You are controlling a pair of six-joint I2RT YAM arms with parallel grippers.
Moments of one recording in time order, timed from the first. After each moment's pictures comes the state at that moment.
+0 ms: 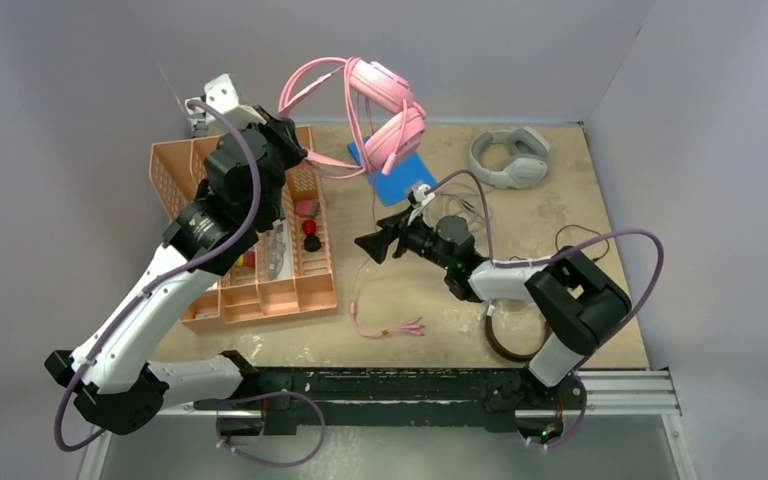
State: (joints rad) left arm -0.70 1.16 1.52 -0.38 -0.78 -0.54; right arm 0.70 1.62 0.67 0.92 -0.29 0.43
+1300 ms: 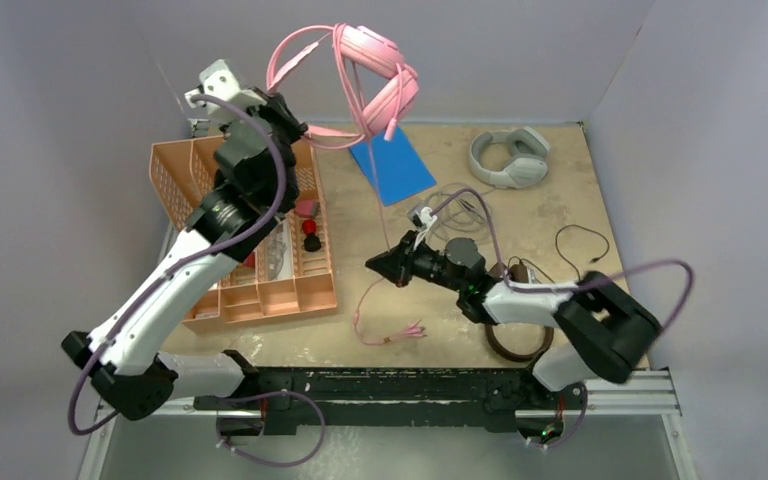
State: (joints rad) left arm -0.70 1.22 1.54 -0.16 -0.96 -0.42; right arm 0.77 1.55 0.51 1.02 -0.32 0.56
